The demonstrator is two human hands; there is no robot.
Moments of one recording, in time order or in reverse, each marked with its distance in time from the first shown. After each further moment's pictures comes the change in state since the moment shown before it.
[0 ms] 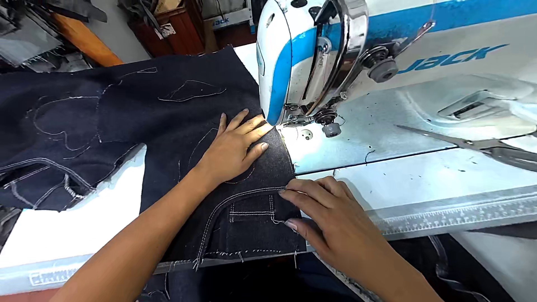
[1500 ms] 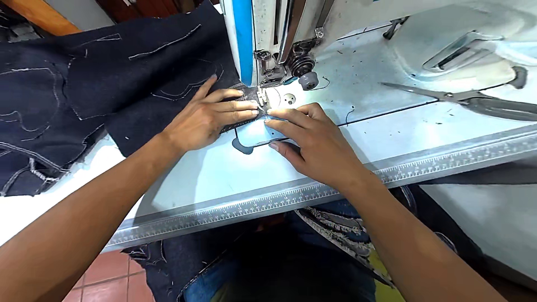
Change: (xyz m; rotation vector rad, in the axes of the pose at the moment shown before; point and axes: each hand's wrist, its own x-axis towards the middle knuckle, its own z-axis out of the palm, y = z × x) left_hand -0.003 -0.031 -0.010 0.041 -0.006 0.474; right_hand 0.042 0.038 -0.004 -0.014 0.053 -0.003
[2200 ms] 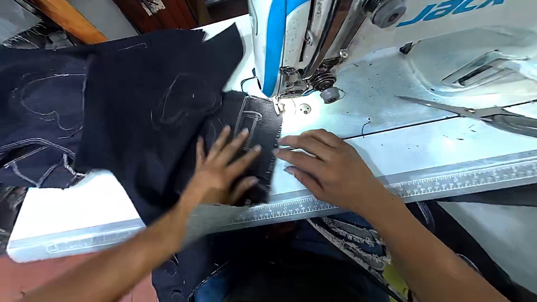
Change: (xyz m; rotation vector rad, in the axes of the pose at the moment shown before) left_hand -0.051 0.110 0.007 -0.012 0.065 -0.491; right_hand -0.013 -0.007 -0.002 0.031 0.066 -0.254
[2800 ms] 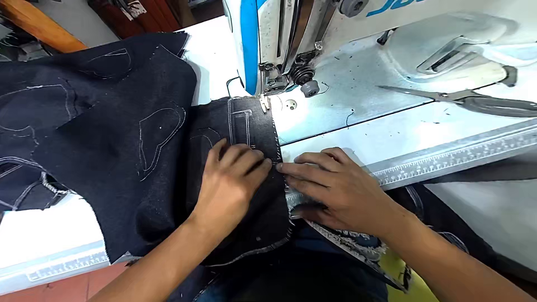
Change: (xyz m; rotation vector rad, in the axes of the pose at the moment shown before) left_hand 0.025 0.042 0.003 0.060 0.128 0.135; right_hand -0.046 -0.015 -0.013 -0.072 -0.095 -0.058
